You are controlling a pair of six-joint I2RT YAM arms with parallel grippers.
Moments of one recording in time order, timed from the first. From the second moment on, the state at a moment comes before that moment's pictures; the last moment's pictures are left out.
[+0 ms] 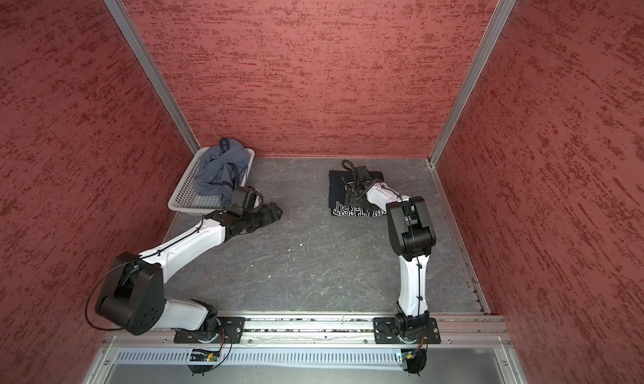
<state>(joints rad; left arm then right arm) -0.34 1.37 0.86 -0.33 0.09 -0.72 0.21 2.08 1.47 -0.54 0.09 0.38</state>
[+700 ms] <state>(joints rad) -0.11 1.10 0.82 -0.50 0.09 -0.68 -0.07 2.20 1.65 -0.55 0.14 0.26</state>
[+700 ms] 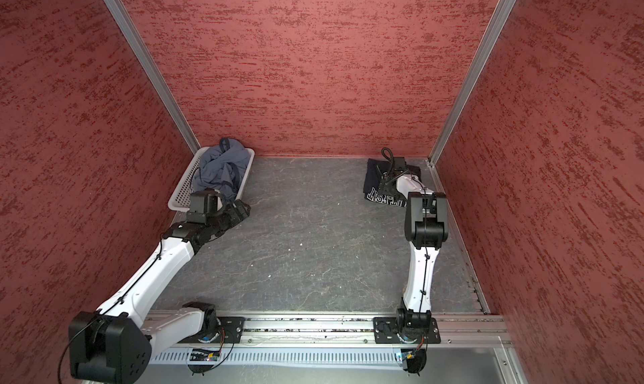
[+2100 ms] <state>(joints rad) 0.18 2.32 1.93 -0.59 0.21 -0.69 0.18 1.21 0.76 -0.35 -0.22 0.53</state>
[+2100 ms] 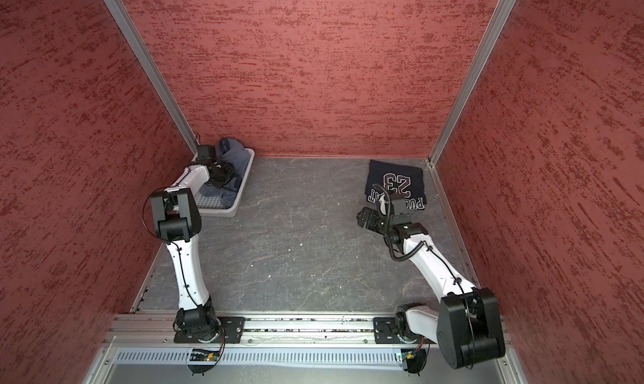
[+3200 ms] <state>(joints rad) -0.40 1.55 1.96 -0.53 0.23 -0.54 0.18 1.10 0.77 -0.37 -0.14 0.53</state>
